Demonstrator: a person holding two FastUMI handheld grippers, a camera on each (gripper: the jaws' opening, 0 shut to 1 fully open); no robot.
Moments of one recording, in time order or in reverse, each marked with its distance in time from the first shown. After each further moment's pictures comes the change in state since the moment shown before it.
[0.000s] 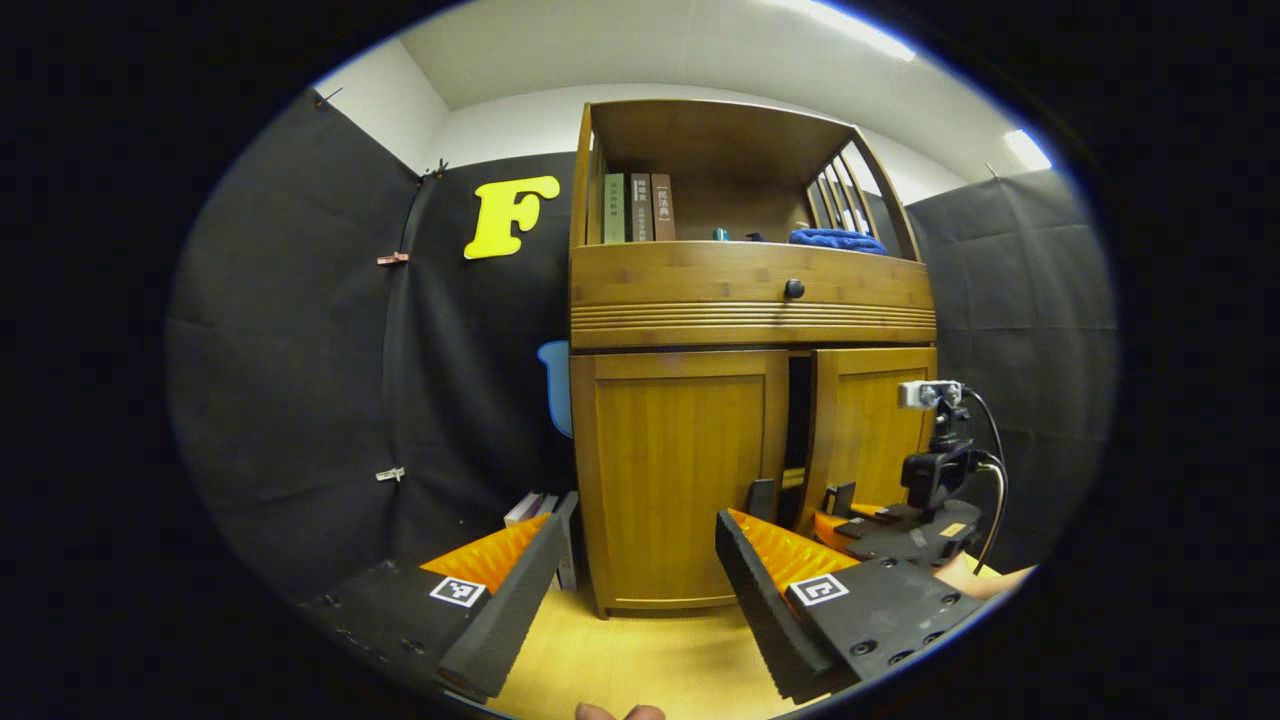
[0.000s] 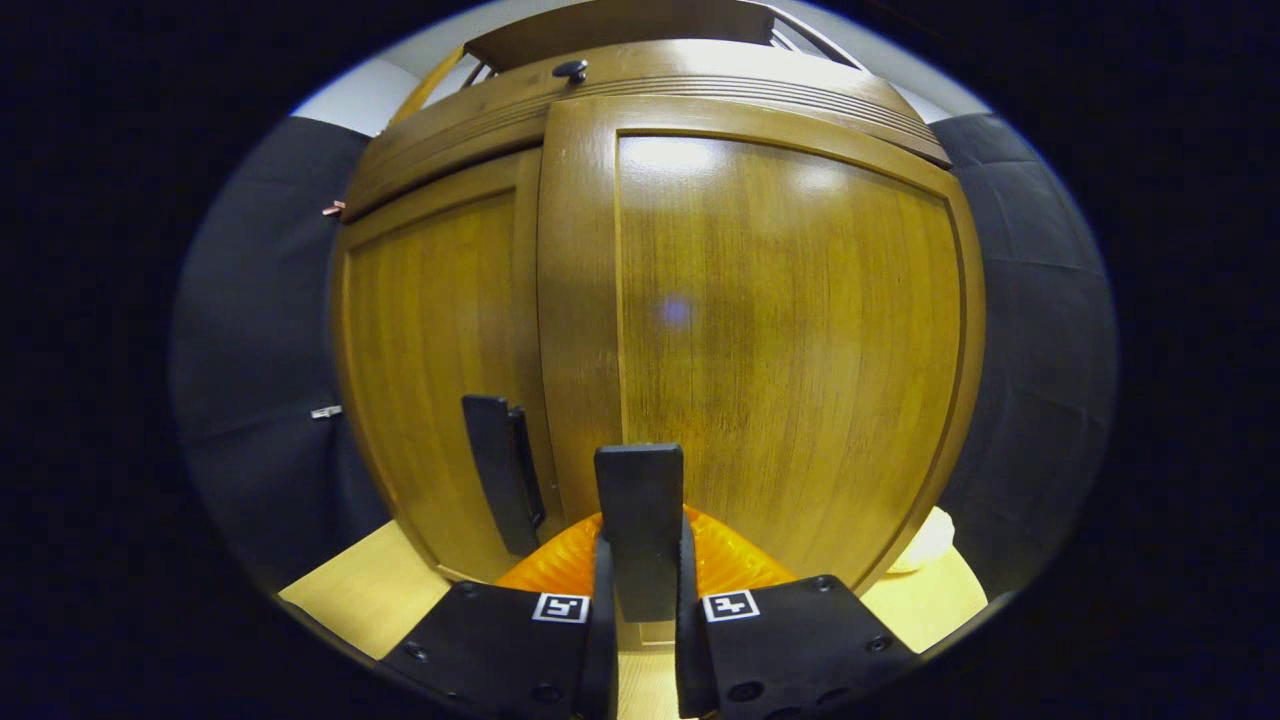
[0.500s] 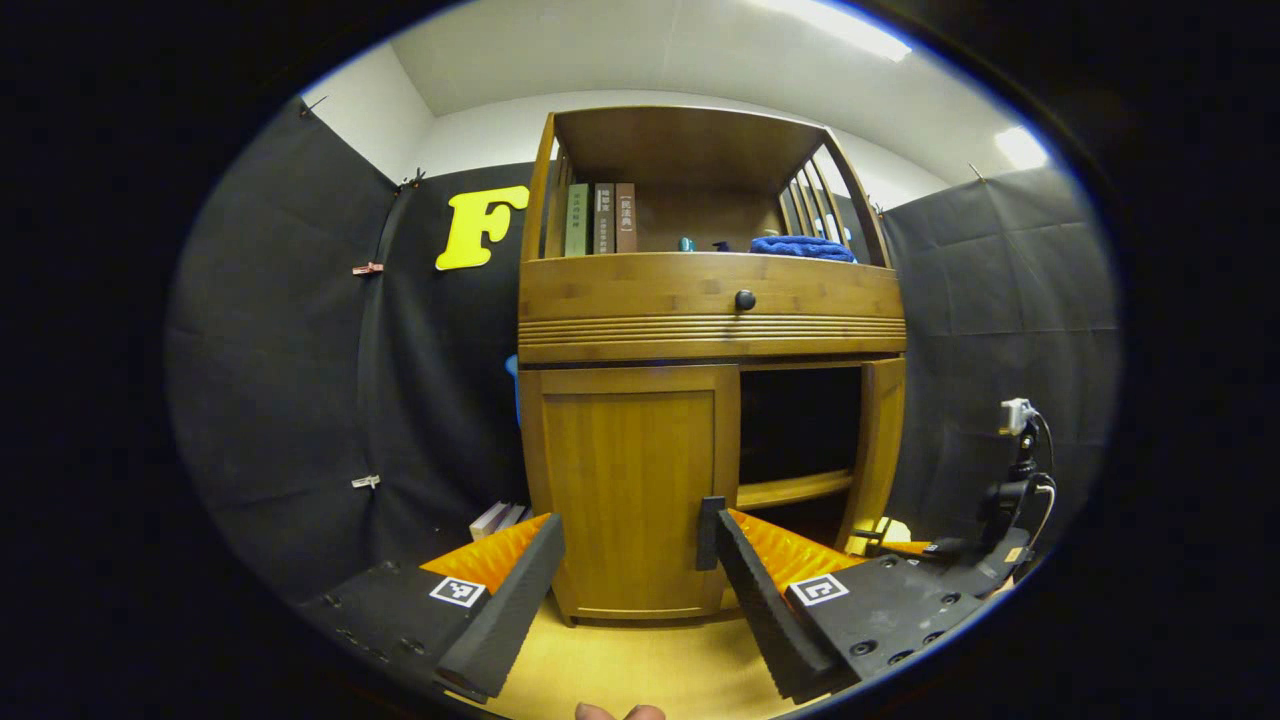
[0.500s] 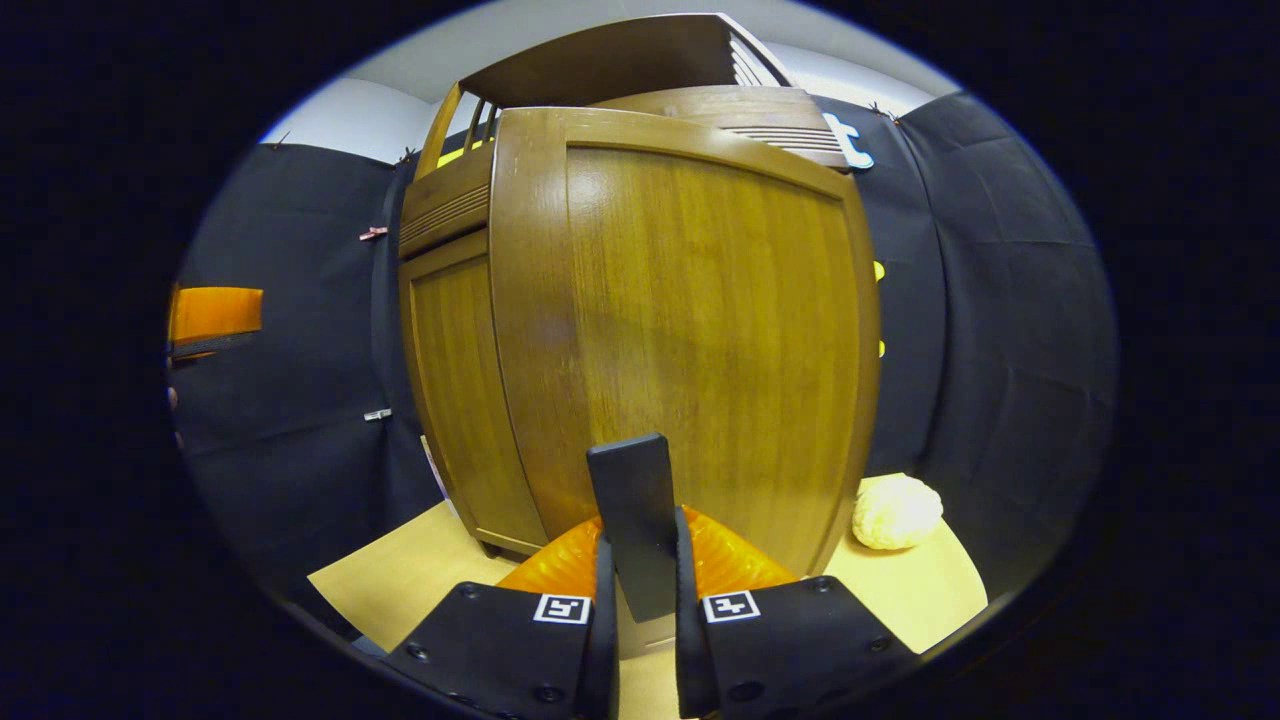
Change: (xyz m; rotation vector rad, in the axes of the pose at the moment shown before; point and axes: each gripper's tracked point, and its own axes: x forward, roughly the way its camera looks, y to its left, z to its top) left arm 0.010 -0.060 0.012 0.001 -0.027 -0.049; right arm -0.105 -0.047 -0.013 0.044 -0.005 0.054
